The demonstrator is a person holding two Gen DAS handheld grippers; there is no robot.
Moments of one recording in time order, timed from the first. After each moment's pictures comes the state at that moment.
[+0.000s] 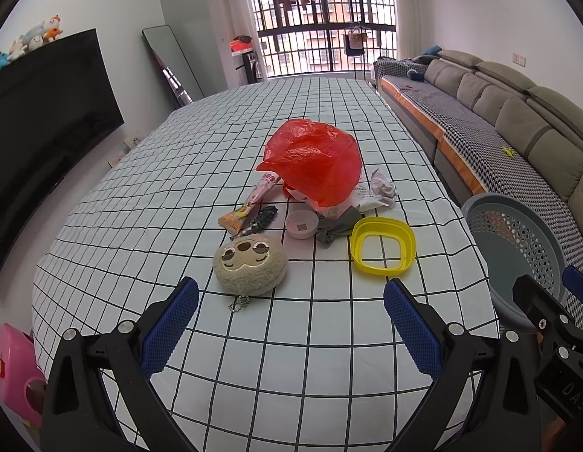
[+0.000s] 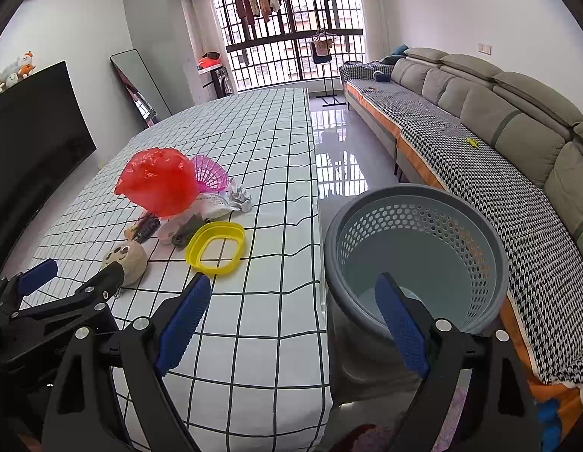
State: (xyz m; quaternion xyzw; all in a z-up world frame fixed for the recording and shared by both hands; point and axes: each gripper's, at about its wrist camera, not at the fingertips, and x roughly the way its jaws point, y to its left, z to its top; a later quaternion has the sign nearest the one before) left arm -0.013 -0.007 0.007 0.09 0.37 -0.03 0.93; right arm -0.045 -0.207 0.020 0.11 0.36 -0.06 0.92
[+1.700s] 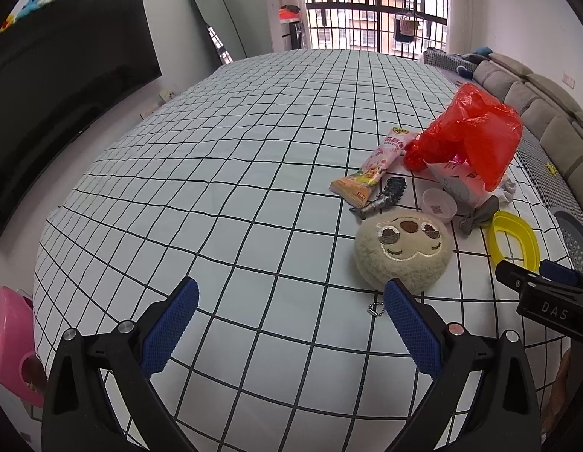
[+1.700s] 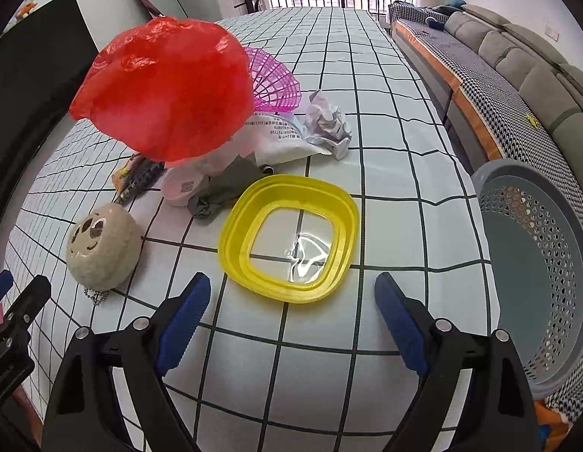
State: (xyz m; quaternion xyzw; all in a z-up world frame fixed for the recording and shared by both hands) left arm 0.039 0.113 -0.037 0.04 0.42 0.04 0.91; right arm 0.099 -0.133 -0.058 0.07 0.50 0.00 0.87
